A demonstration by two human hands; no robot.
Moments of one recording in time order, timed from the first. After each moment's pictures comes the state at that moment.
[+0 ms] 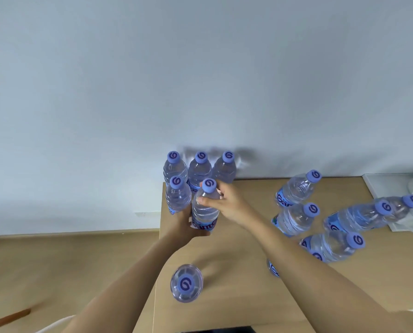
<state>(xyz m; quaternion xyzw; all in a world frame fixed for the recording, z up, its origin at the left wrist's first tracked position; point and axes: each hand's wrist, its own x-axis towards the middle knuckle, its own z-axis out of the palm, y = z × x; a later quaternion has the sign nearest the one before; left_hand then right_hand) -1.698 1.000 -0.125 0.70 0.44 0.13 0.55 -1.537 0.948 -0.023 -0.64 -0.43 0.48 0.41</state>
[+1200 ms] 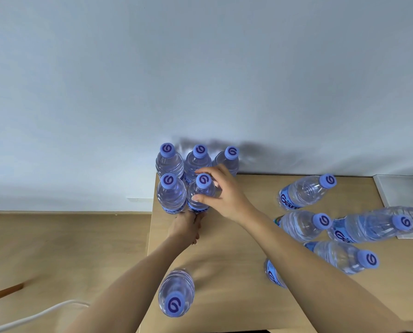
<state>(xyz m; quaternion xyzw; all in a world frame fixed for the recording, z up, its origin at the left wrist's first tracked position) -1.658 0.998 -0.174 0.64 0.56 0.00 0.52 -1.514 0.979 -0.063 -0.65 -0.57 0.33 0.38</state>
